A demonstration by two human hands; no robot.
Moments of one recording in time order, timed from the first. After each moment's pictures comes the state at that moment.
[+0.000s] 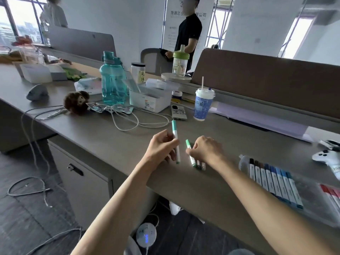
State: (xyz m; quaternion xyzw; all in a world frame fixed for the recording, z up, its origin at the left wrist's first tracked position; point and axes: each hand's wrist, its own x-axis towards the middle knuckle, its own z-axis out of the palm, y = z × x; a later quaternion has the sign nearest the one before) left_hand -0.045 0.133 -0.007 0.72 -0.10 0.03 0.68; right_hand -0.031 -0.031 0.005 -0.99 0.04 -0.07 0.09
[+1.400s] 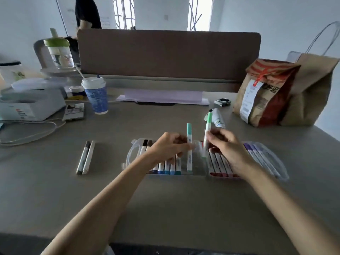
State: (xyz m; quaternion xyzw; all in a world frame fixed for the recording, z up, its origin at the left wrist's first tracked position) left_hand -0.113 -0.161 0.017 0.76 -0.37 -0.21 0.49; right_hand -0.220 -0.326 0.008 -0.72 0.14 -0.22 0.64
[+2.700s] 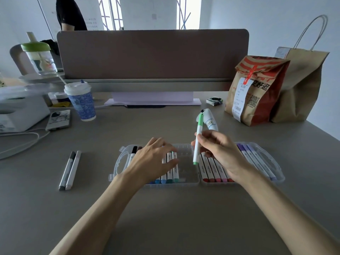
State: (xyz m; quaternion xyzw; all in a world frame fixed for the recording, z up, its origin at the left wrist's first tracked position) left_hand -0.096 -0.151 -0.015 0.84 -0.49 0.11 0.18; right_hand -0.228 -0.324 0.019 -0.71 0.13 -0.20 0.66
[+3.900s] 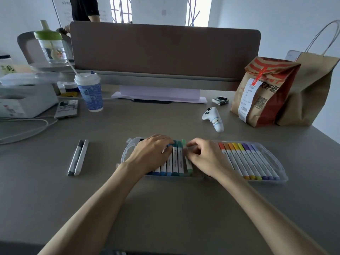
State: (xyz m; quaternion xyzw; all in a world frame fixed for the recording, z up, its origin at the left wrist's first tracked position) left_hand -0.082 -0.145 -0.022 0.85 -0.46 0.12 0.22; right_hand -0.201 -0.303 -0.015 -0.92 0.15 -0.19 0.30
